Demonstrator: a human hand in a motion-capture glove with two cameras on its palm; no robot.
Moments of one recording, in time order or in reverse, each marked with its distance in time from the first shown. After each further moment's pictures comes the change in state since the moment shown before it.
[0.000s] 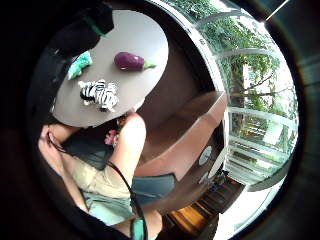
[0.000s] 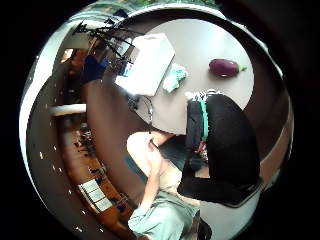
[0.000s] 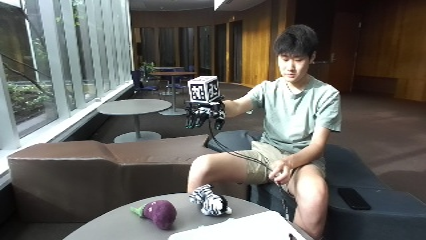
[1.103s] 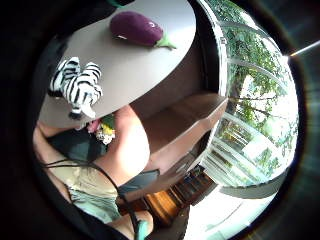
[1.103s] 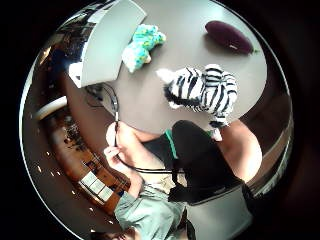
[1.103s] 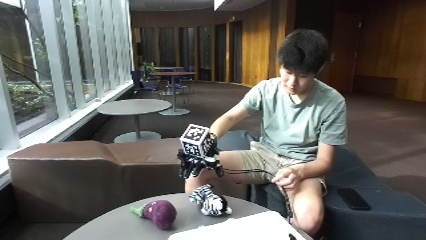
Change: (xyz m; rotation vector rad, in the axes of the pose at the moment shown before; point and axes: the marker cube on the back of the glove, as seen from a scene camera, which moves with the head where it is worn) arm 0.004 -0.081 0.153 -0.299 0.165 -0.091
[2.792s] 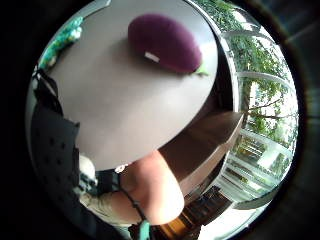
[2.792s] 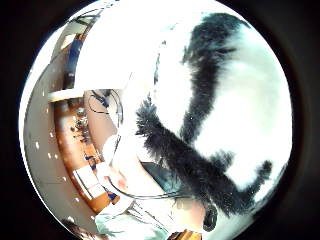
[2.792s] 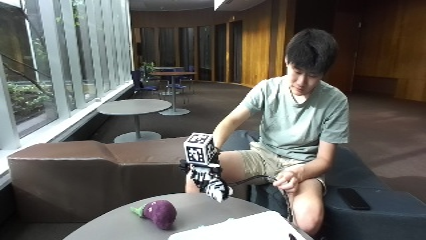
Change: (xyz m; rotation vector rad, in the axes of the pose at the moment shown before) arm -0.044 -0.069 0.009 0.307 -0.106 -0.153
